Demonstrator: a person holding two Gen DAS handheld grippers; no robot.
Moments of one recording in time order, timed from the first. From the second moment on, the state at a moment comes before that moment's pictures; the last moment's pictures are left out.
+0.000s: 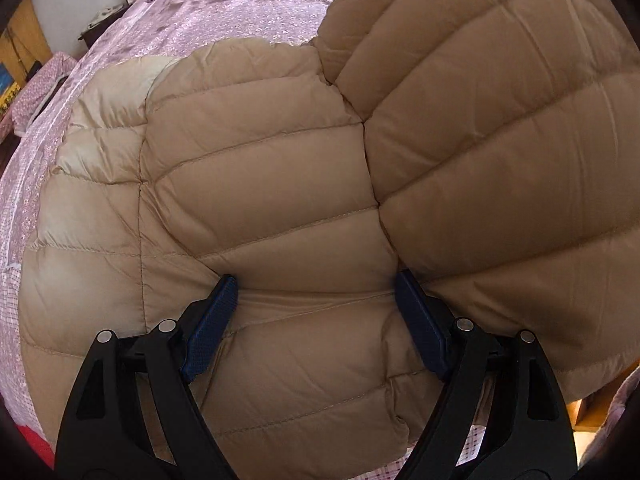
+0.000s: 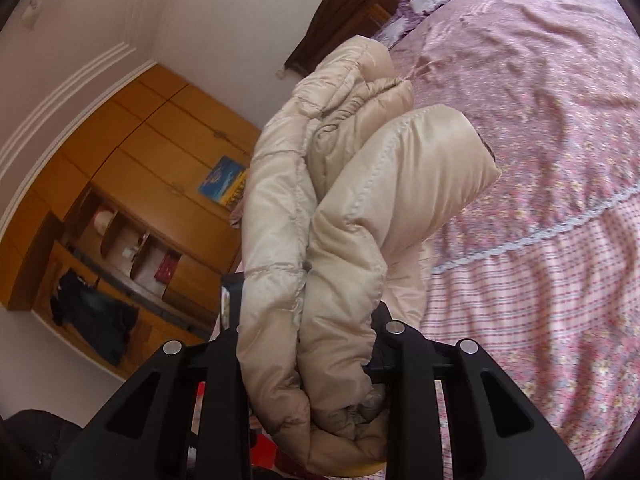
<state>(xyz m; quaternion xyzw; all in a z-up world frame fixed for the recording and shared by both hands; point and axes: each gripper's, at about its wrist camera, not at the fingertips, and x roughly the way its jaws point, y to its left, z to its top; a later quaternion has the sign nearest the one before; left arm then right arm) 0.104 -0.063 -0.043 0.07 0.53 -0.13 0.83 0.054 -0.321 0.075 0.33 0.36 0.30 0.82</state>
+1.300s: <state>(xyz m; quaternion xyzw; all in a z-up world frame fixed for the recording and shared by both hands) 0.079 0.101 -0.015 -0.07 0.48 -0.04 0.87 0.086 -0.176 0.101 0.20 0.43 0.33 0.82</state>
